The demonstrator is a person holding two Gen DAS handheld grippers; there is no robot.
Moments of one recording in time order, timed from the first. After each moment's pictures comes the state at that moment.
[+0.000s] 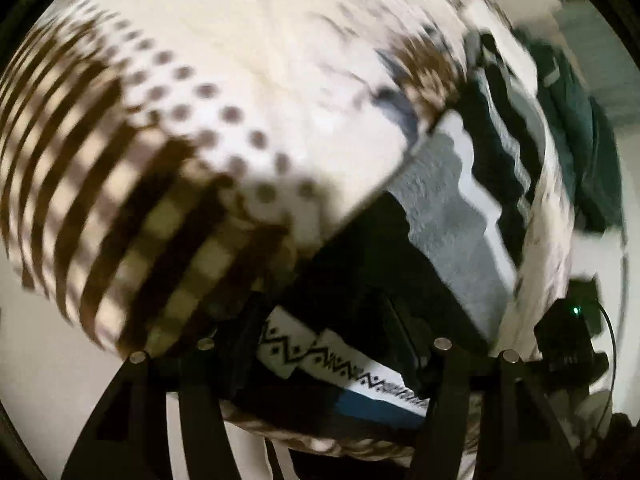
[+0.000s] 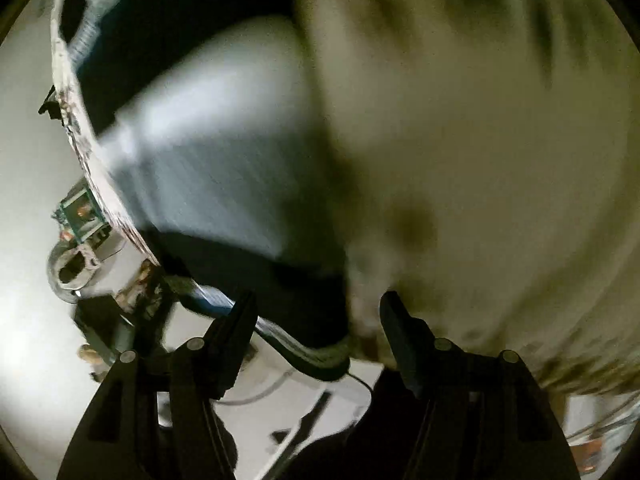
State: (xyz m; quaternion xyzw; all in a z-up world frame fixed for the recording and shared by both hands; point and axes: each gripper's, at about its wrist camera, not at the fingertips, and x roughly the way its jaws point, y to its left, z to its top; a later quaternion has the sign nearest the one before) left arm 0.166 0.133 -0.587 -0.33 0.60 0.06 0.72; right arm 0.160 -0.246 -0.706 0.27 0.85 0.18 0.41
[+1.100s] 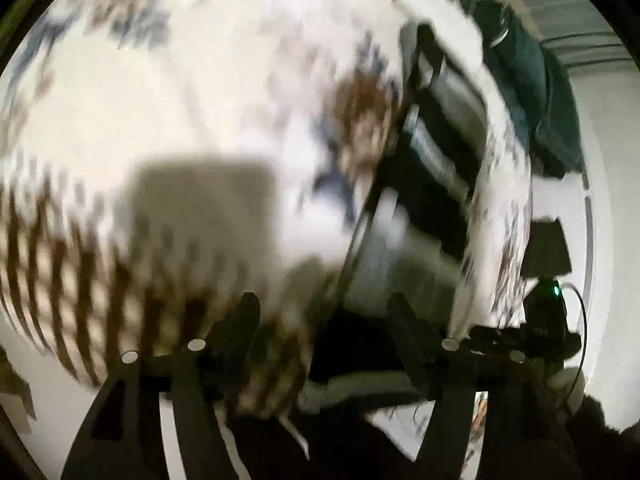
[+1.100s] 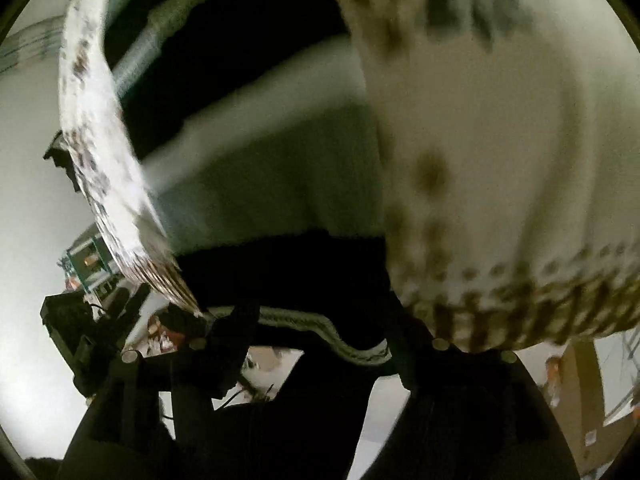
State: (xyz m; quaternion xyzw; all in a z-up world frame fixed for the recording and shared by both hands) left arm 0.247 0.230 -0.507 -0.31 0.63 -0.07 0.71; right arm 0.184 -0.265 -0.596 0.28 0.80 0.11 0.53
